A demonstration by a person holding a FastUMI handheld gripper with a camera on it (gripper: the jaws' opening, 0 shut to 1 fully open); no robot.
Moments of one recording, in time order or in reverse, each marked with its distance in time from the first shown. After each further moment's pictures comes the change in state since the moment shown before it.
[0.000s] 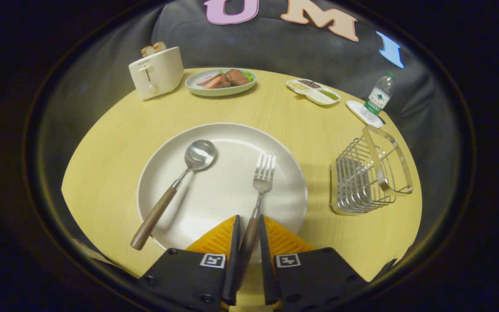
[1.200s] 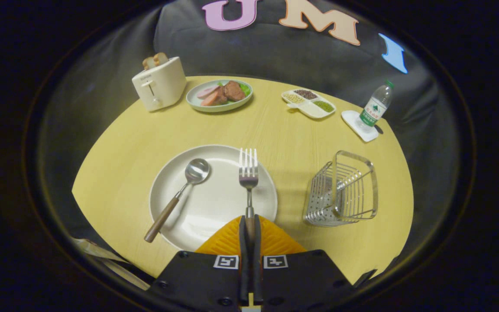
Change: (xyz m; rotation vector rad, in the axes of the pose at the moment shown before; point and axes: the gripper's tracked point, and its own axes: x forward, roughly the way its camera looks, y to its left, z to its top) arm -0.044 -0.036 0.040 -0.031 -0.013 0.054
